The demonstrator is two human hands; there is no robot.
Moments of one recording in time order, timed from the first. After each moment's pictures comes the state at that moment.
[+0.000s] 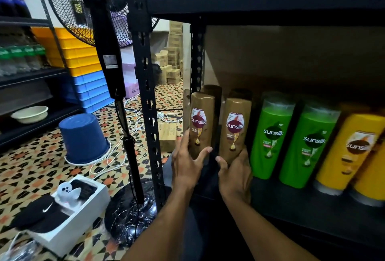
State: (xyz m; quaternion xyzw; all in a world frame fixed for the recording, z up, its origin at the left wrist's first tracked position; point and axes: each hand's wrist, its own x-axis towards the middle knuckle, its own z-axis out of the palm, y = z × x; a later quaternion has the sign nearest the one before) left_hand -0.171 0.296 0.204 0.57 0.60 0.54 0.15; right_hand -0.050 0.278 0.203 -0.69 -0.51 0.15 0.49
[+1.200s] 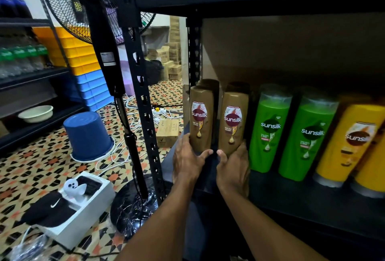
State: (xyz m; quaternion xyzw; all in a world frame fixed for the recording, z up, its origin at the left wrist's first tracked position) left_hand -0.163 0.295 0.208 0.56 0.67 0.46 0.17; right_hand -0.053 0.273 0.208 -0.71 -0.51 0.13 0.47
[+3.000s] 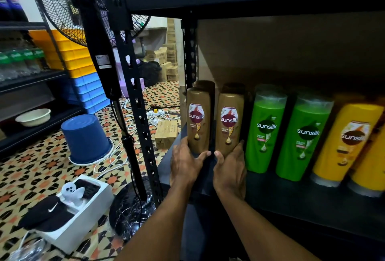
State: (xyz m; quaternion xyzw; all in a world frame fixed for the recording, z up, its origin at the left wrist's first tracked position) left_hand -0.162 0.294 0.210 0.57 0.68 0.42 0.18; right_hand -0.054 0.273 0.211 -0.72 -0.52 0.13 0.45
